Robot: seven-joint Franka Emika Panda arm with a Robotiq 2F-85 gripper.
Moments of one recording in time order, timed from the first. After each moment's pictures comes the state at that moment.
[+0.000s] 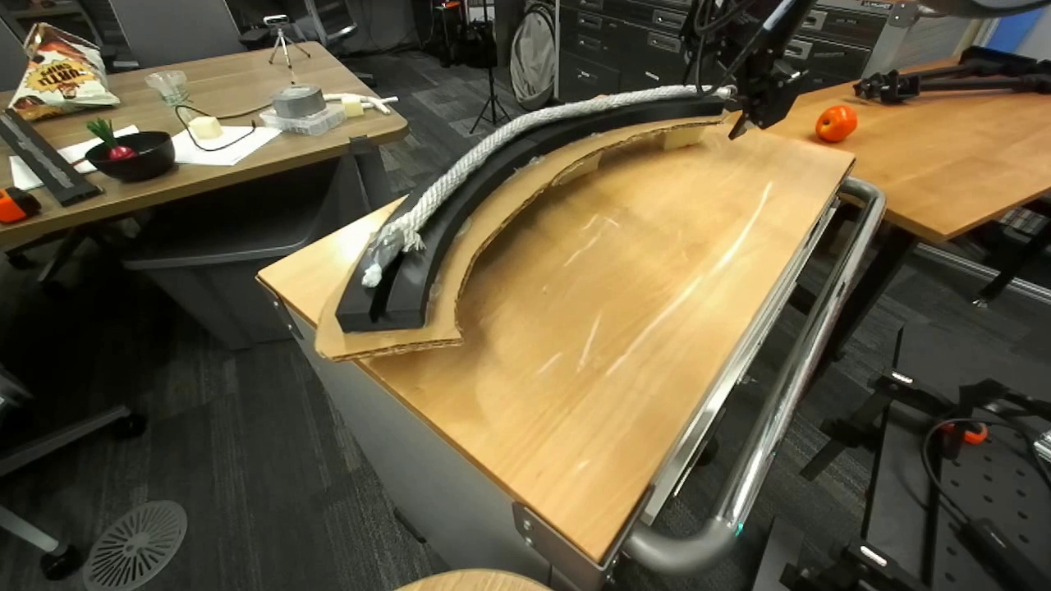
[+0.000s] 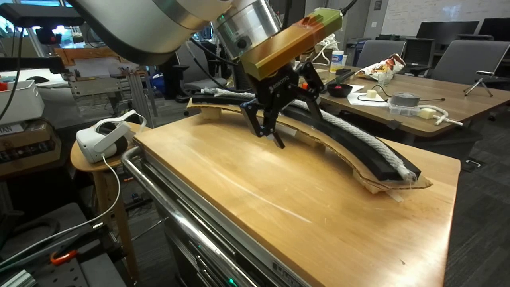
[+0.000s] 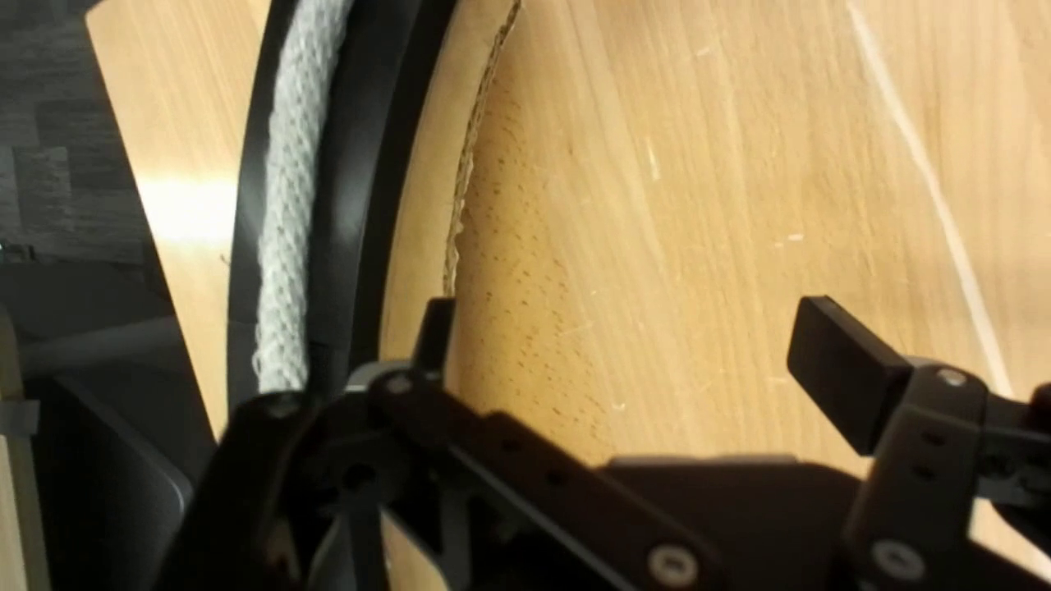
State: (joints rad) arm -0.16 -0.11 -0.11 -2.48 -0.78 2.70 -0.83
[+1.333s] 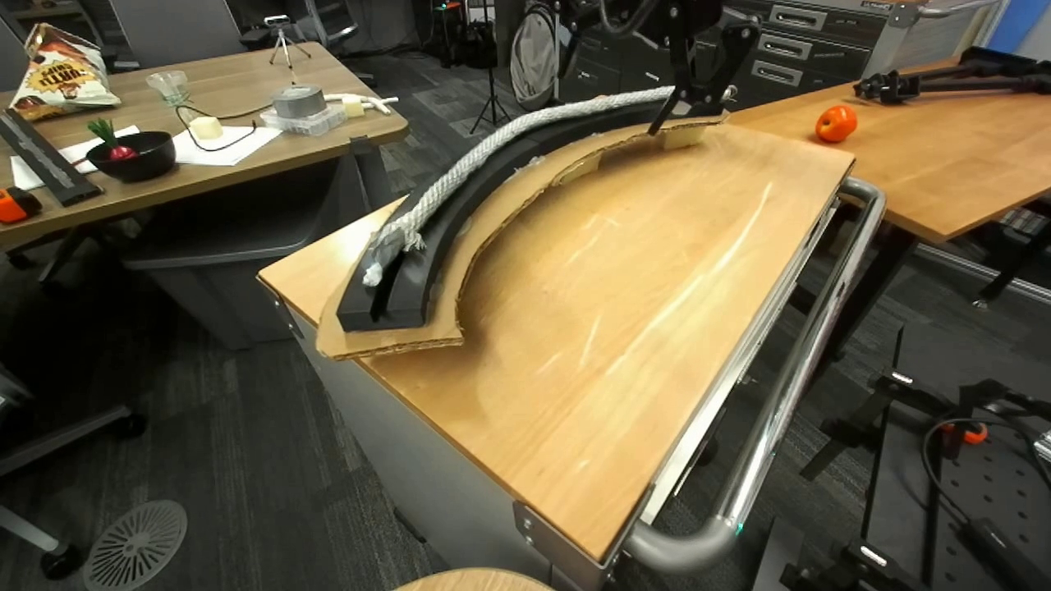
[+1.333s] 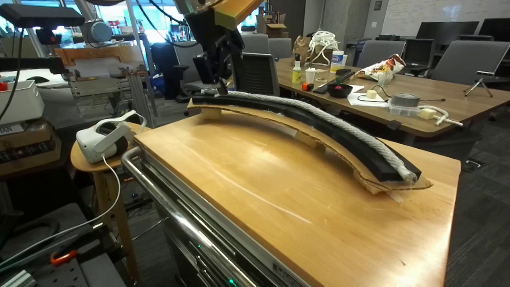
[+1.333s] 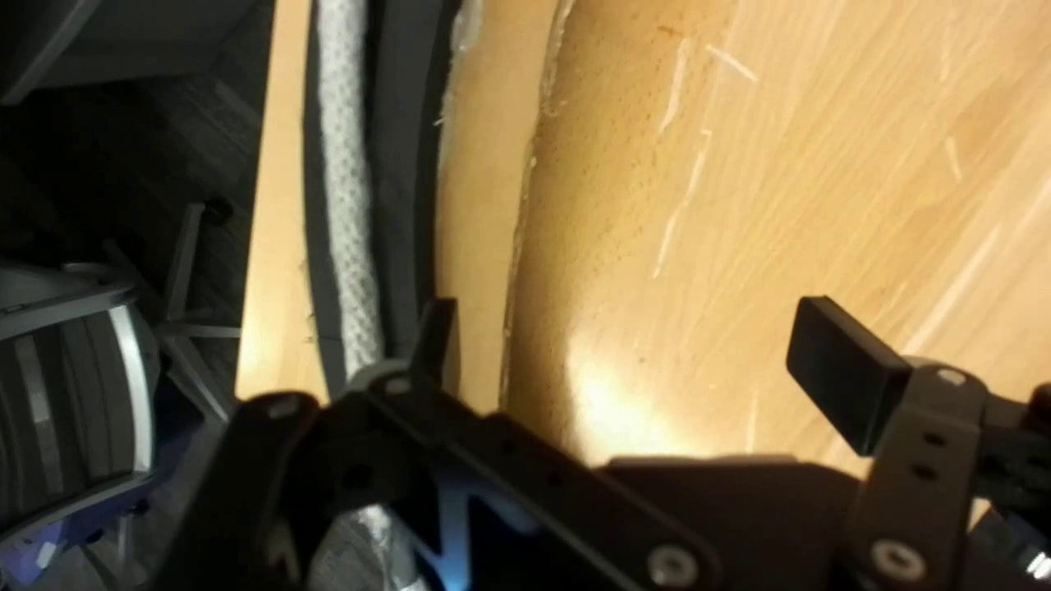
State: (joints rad) arm 0.27 -0.23 -0.20 -2.48 -0.17 2.68 -1.64
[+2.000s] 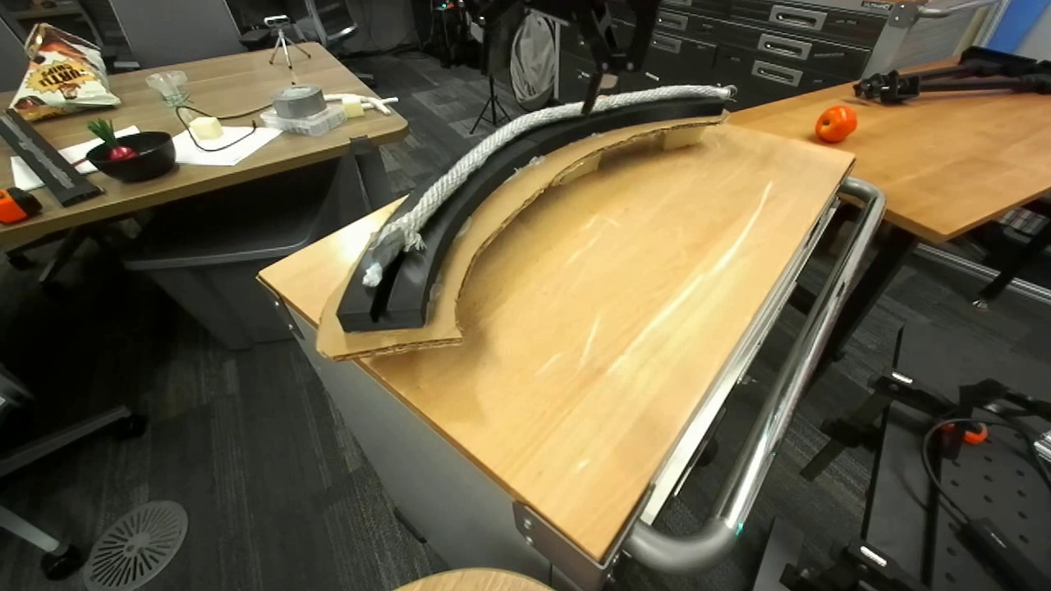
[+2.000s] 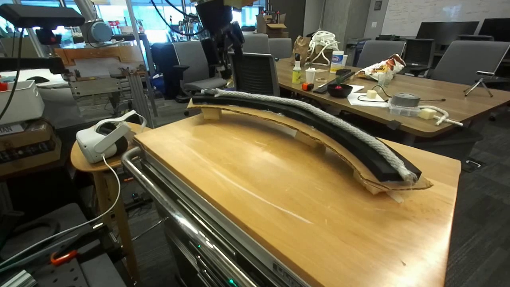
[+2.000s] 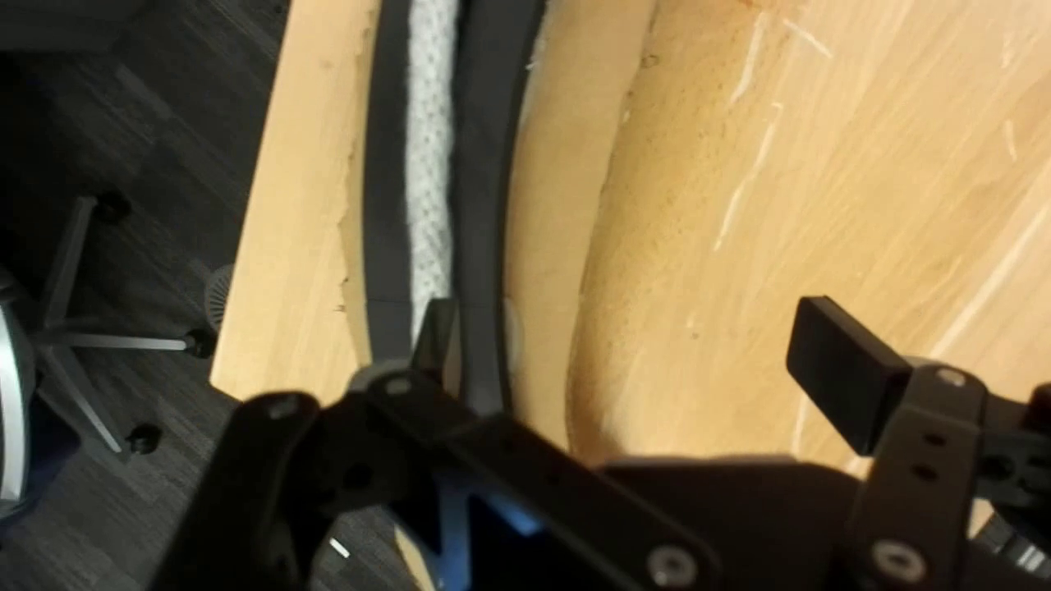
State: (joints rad) arm 0.19 -0.03 -0.01 -2.16 -0.21 2.42 -1.61
